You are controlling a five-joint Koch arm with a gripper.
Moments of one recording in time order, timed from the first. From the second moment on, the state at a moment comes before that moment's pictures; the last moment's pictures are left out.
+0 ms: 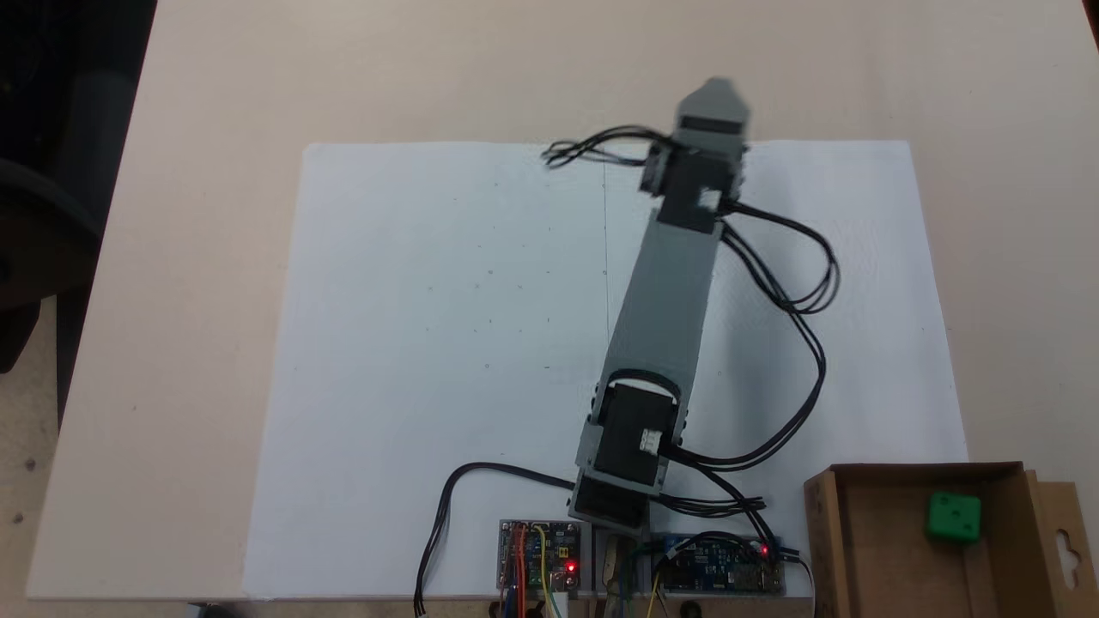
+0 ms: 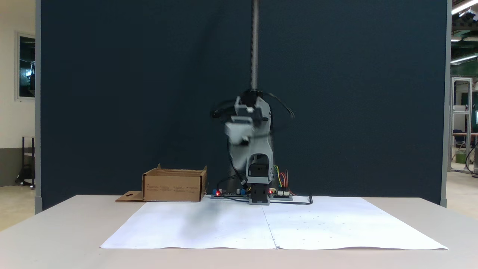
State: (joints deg) arm 12.7 101.2 99.1 24.6 -6.7
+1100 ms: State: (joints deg) arm 4.7 129.0 162.9 -38.4 -6.3
